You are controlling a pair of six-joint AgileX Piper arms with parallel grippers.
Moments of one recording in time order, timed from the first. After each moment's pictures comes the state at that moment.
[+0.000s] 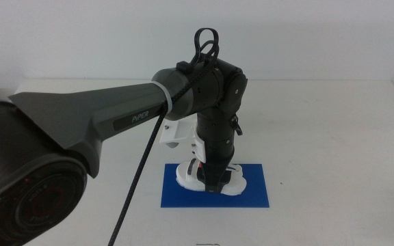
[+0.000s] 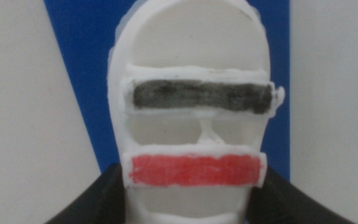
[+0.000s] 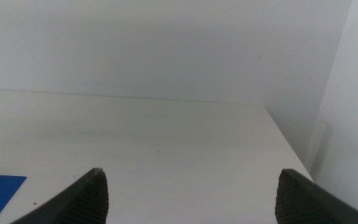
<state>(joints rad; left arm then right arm) -0.71 2.16 -1.77 -0.02 1.14 -2.09 -0.02 -0.01 0.03 0.00 0.14 -0.07</state>
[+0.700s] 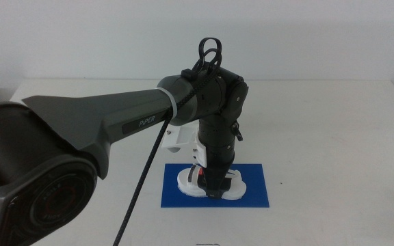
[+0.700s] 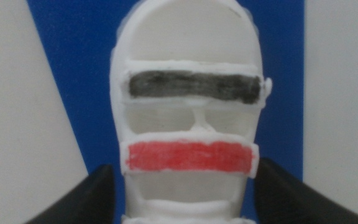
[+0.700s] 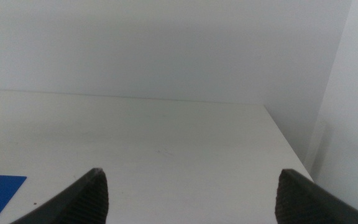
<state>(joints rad) -0.71 2.20 -1.77 -0.02 1.12 -2.09 -0.02 -0.01 0.03 0.00 0.14 -0.07</state>
